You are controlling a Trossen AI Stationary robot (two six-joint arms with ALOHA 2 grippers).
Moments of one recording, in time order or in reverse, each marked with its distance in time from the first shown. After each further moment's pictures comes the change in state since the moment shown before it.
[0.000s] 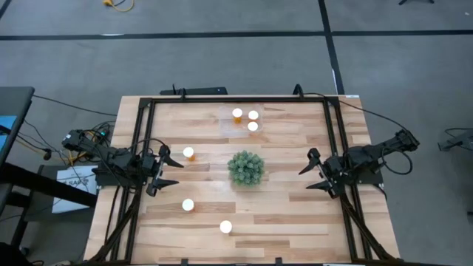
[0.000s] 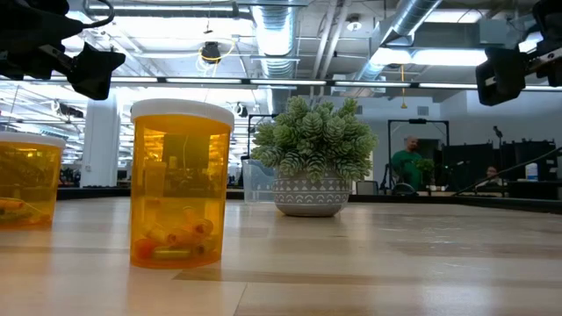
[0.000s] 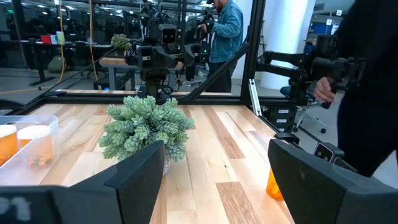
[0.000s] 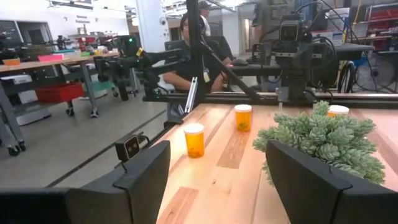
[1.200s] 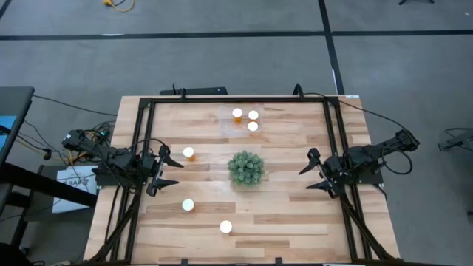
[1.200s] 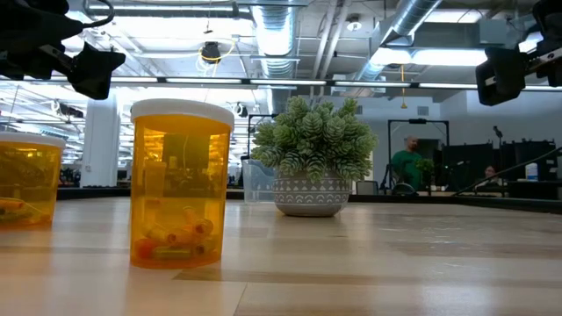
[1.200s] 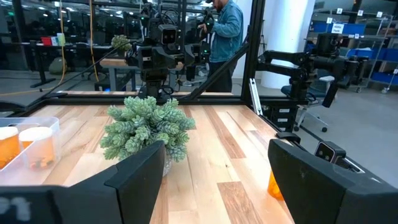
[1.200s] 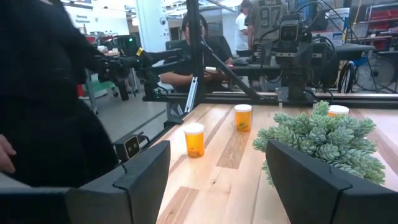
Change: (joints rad) left arm 0.000 0.000 0.000 0.000 -0.001 0.012; right arm 0.000 0.000 0.000 -0.001 0.000 -0.001
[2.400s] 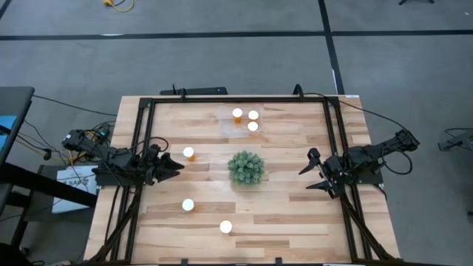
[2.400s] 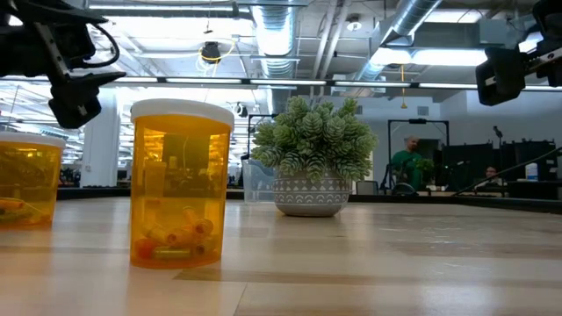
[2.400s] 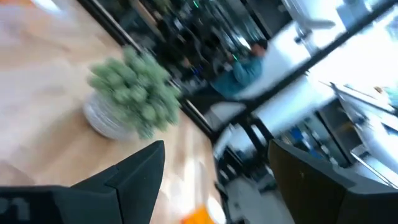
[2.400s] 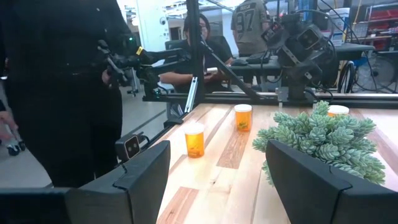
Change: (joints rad) left arm 0.000 0.000 0.006 0.004 -0.110 -0.813; right arm 0.000 0.000 0.000 0.000 0.000 0.000
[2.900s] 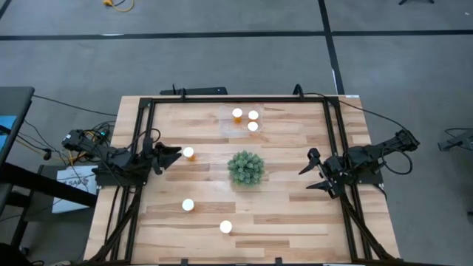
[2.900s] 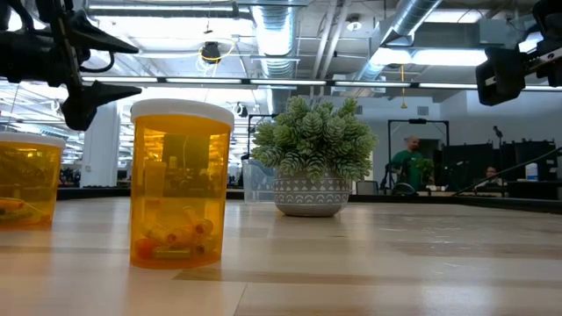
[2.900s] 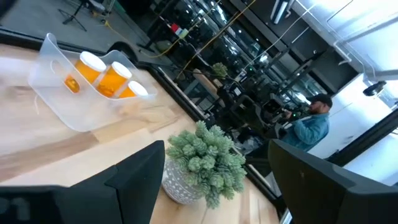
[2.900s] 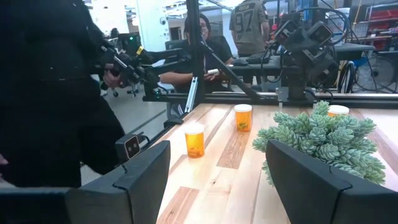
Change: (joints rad) left arm 0.000 0.000 0.003 0.013 -0.380 0.113; right arm 0.000 0.000 0.000 0.000 0.000 0.000
